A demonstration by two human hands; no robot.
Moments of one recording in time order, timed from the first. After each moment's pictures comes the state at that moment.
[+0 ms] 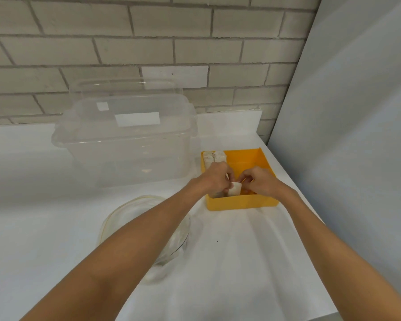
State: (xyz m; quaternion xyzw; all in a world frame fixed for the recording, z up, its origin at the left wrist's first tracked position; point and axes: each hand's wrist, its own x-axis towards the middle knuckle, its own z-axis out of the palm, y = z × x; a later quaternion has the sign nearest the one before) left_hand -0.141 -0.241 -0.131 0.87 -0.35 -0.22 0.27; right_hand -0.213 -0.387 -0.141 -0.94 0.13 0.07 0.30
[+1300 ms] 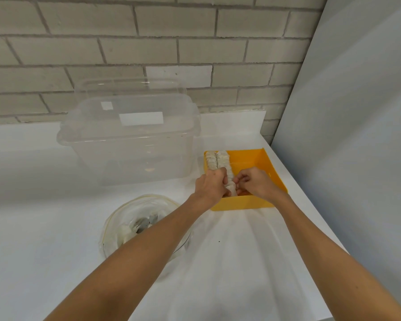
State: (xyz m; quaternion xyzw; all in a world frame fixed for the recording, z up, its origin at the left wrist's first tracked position) left_hand -0.159 -0.225 -0.146 0.93 -0.27 -0.10 0.24; right_hand -0.207 -0.373 -0.151 -0.90 0.16 0.02 0.41
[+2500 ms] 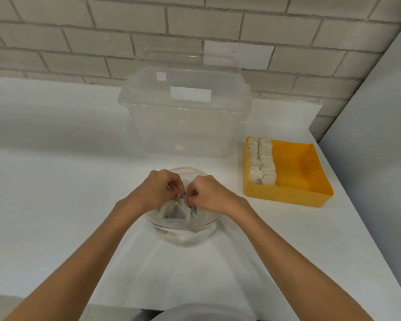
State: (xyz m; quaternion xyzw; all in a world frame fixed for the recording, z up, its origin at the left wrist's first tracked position) left_hand -0.190 -0.010 -0.136 0.92 -0.18 -0.15 0.30; right_hand -0.211 -0.172 -0.140 -0.94 -0.10 0.17 0.27
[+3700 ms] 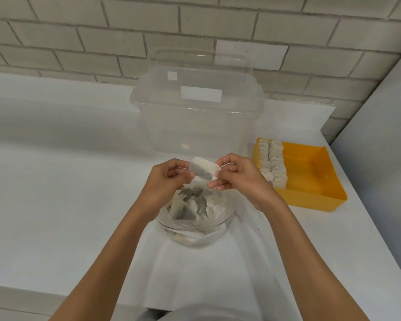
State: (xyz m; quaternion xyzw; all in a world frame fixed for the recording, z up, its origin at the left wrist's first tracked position) left_hand -0.207 -0.015 -0.127 0.75 -0.02 -0.10 0.66; right_hand -0.216 -0.207 -0.115 -0.75 0.03 0.08 0.66
